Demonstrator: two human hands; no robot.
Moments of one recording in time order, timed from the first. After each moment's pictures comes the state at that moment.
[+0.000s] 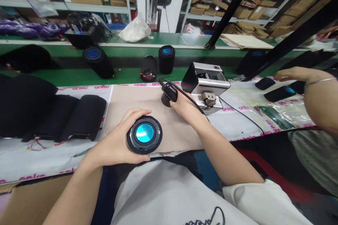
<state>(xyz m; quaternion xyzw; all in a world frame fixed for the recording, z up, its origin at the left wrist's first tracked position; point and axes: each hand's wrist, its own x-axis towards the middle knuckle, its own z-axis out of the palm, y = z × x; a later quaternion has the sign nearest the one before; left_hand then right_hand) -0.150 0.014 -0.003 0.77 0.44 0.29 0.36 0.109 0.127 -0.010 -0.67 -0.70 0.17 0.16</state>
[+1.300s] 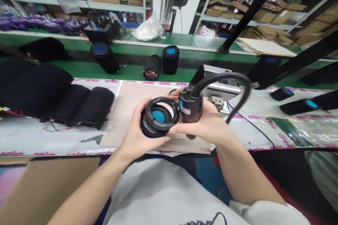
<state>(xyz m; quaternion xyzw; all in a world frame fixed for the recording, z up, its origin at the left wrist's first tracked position) -0.086 0.003 -0.043 0.65 0.46 0.55 0.25 0.126 0.057 0.041 -0.34 -0.69 0.51 0.38</state>
